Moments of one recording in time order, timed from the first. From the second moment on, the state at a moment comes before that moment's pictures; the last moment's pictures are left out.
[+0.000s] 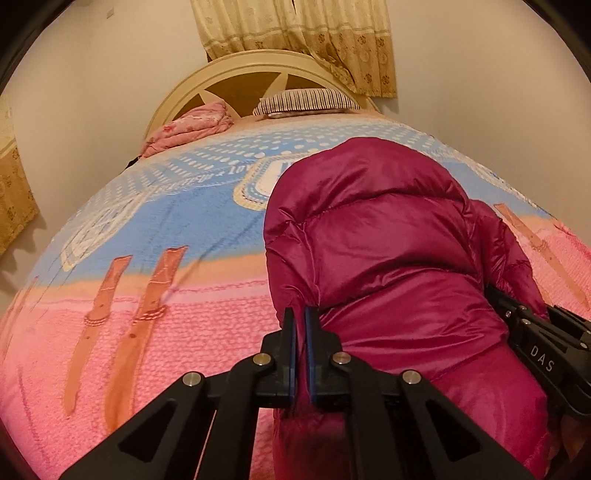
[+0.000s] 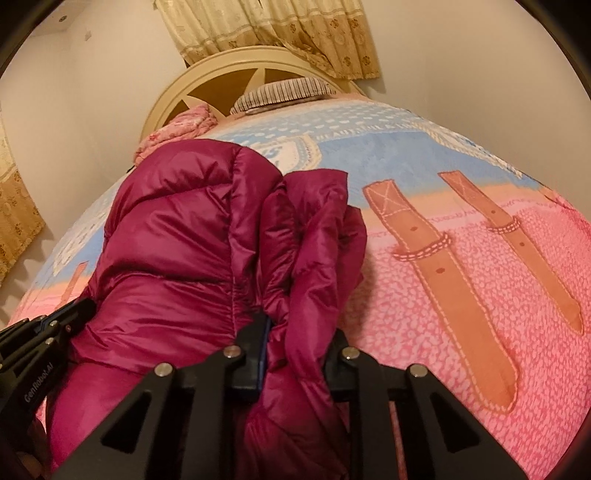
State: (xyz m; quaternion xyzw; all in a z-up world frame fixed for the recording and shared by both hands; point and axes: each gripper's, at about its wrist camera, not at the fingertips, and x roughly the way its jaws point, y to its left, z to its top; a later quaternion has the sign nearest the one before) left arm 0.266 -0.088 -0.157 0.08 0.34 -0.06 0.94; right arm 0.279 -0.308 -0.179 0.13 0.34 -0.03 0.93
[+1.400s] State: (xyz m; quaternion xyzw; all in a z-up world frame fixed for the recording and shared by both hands) left arm 0.221 0.139 -0.108 -0.02 0.30 0.09 0.95; right arm 0.310 -0.134 -0.137 0.04 0.32 0.16 0.93
